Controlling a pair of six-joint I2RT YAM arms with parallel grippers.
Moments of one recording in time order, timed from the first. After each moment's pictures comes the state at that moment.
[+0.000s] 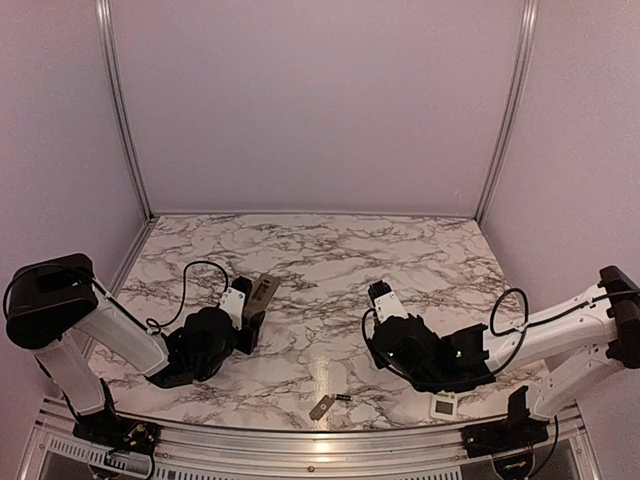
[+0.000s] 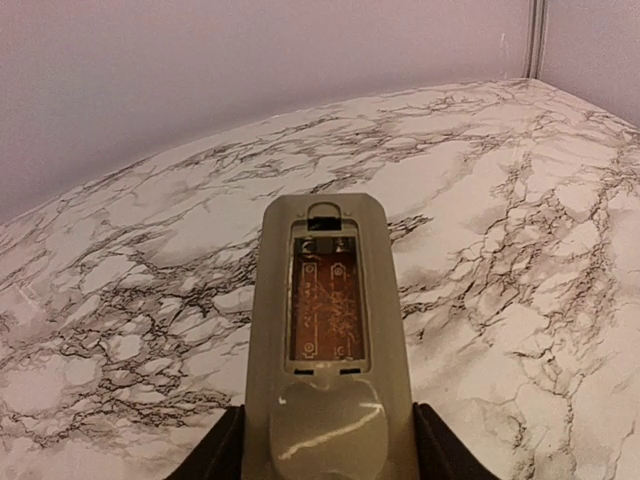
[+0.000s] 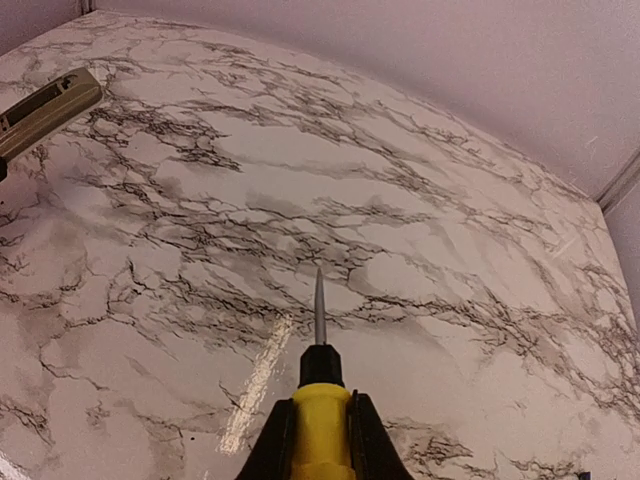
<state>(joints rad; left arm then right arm) -1.01 1.69 0.42 0.92 -0.60 -0.13 1.26 1.37 0.63 0.00 0.88 0.38</state>
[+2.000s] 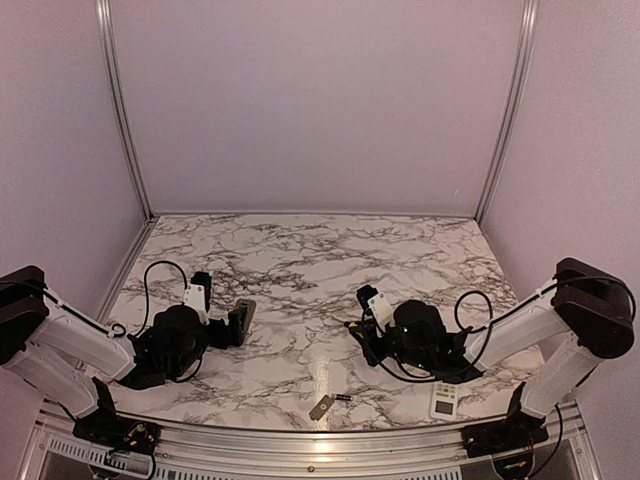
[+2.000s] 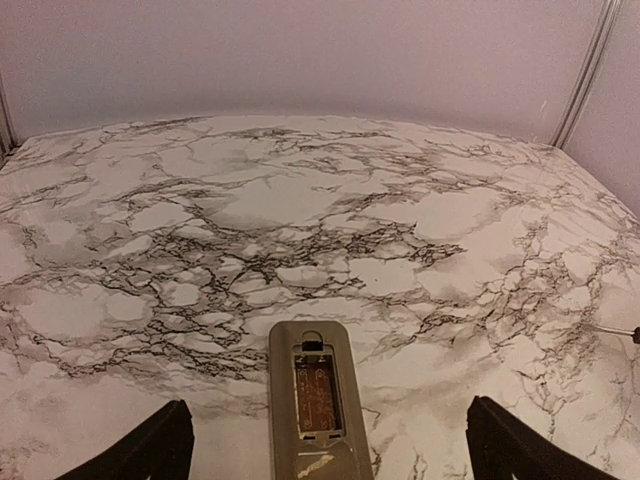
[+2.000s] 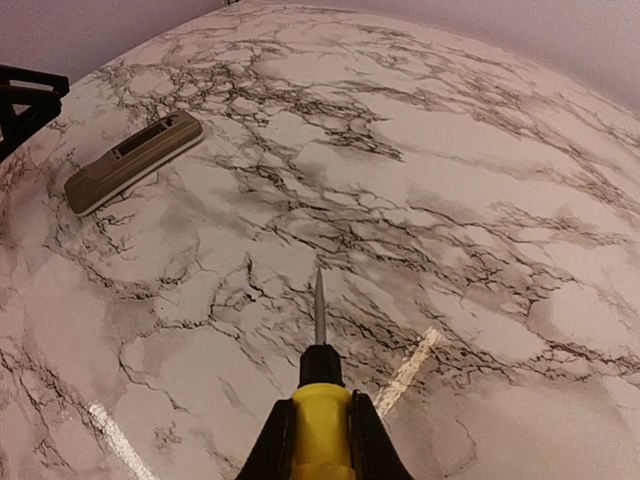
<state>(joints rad) -0.95 1.43 0.27 0.80 -0.60 -0.40 0.99 1.56 0.46 0.65 0.22 0.21</state>
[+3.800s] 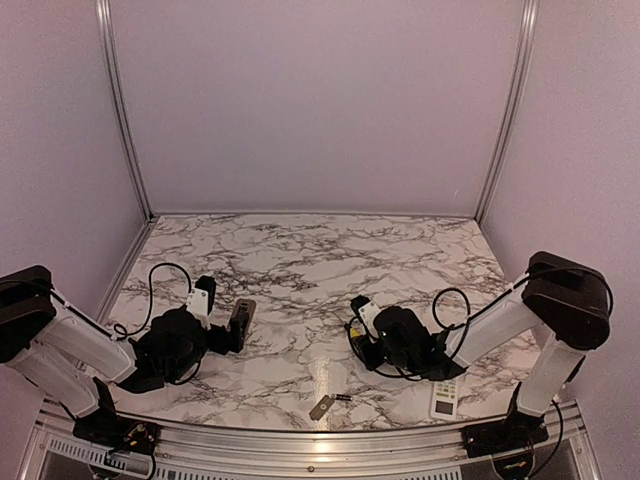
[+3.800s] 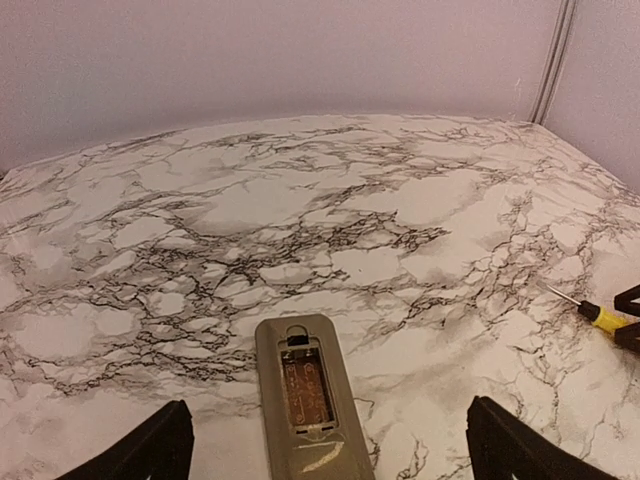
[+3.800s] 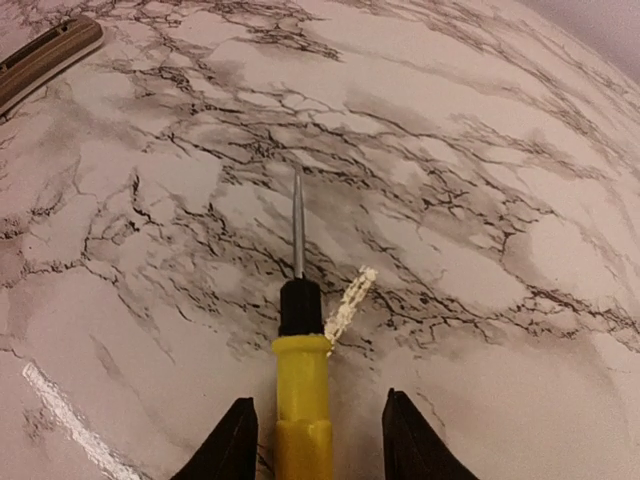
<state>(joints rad) -0.95 1.46 0.23 0.90 -0.55 -0.30 0.98 1.73 0.54 0.51 0.35 0.19</state>
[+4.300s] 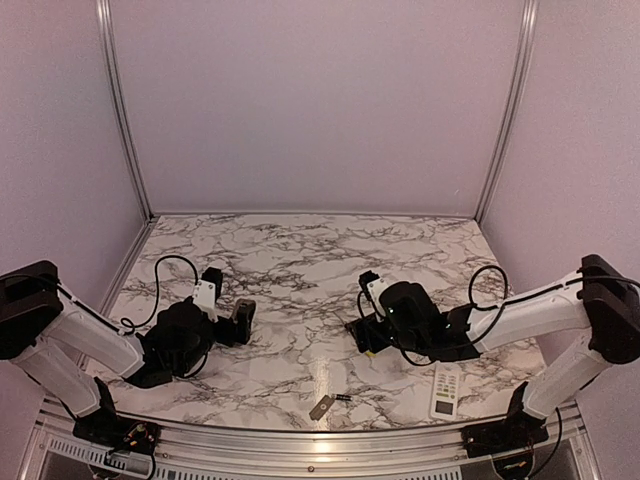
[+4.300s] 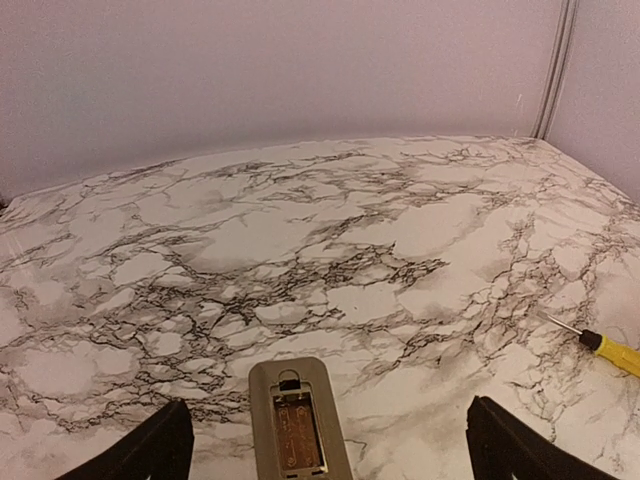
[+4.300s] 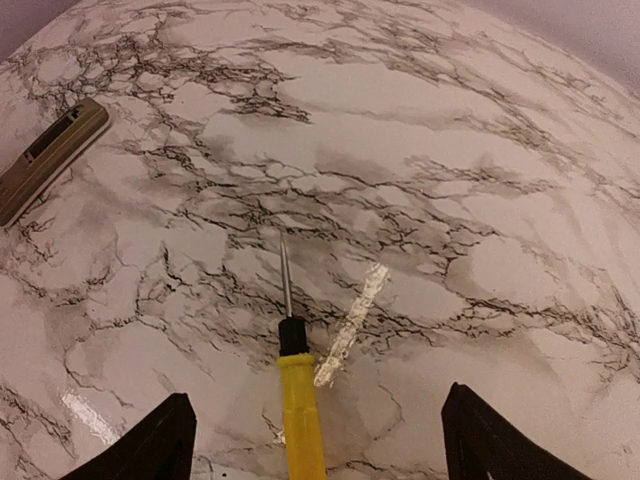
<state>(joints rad) -0.95 1.50 0.30 0.93 -0.57 -0.24 0.98 1.50 0.64 0.19 0.36 0.30</state>
